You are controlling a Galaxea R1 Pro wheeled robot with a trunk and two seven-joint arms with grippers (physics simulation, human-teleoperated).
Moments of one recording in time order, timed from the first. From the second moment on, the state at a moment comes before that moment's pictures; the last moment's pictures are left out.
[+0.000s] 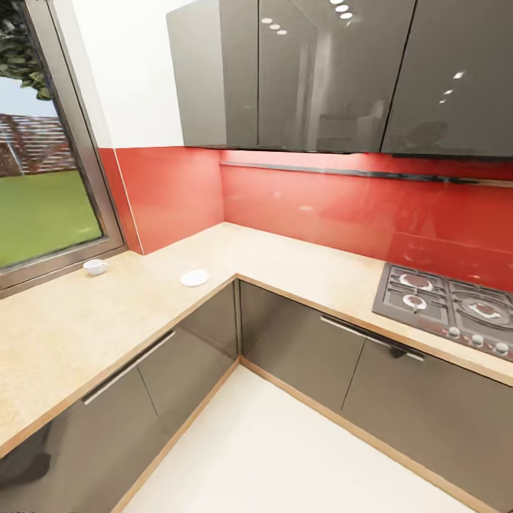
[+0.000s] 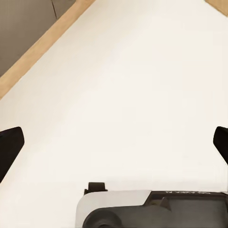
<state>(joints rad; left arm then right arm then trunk) 0.09 0.04 0.19 -0.63 0.01 -0.25 -0.24 -0.23 -0.03 0.25 -0.15 -0.37 -0.27 -0.11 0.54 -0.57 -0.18</state>
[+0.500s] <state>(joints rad) 0.09 0.04 0.20 -0.63 0.01 -0.25 -0.24 -0.23 -0.03 0.25 -0.15 -0.37 -0.27 -0.11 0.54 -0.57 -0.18</state>
